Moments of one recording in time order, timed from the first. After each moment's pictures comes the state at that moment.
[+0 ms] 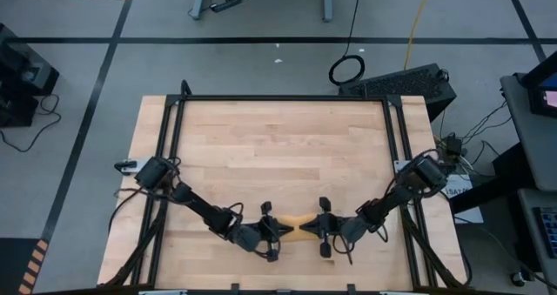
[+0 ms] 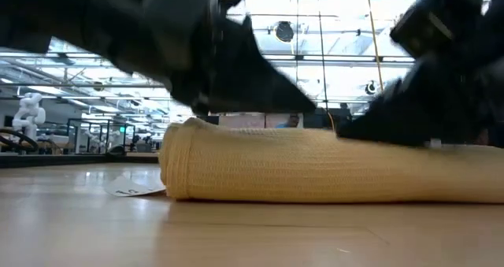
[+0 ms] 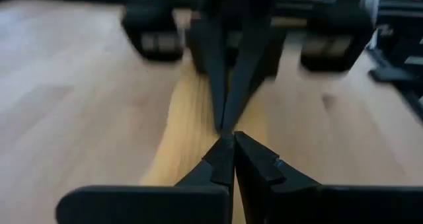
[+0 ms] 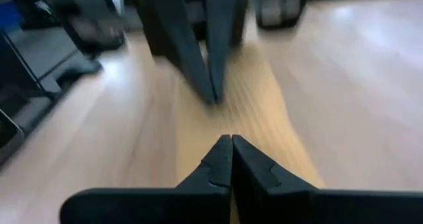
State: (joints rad) left arm -0.54 2.07 1.00 0.65 -0.59 -0.30; right arm 0.63 1.96 0.56 1.04 0.60 0.35
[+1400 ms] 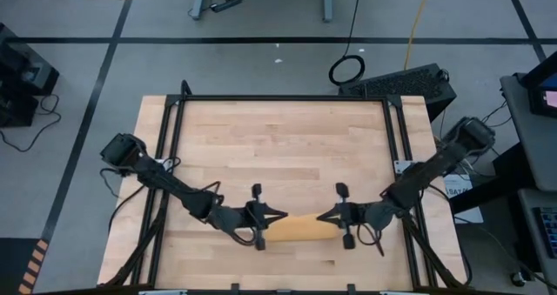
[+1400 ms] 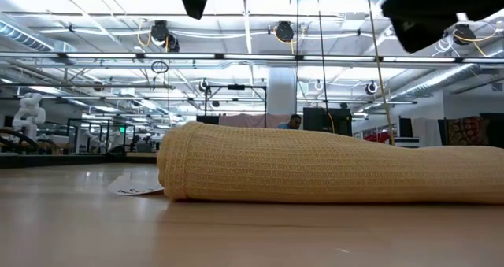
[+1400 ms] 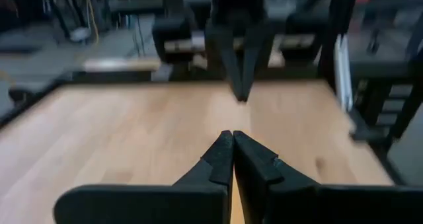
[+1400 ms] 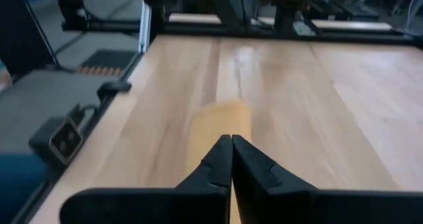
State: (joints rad) left arm -0.52 1.69 0.95 0.47 -0.58 -0.08; right arm 0.66 1.33 0.57 0.38 0.54 0.24
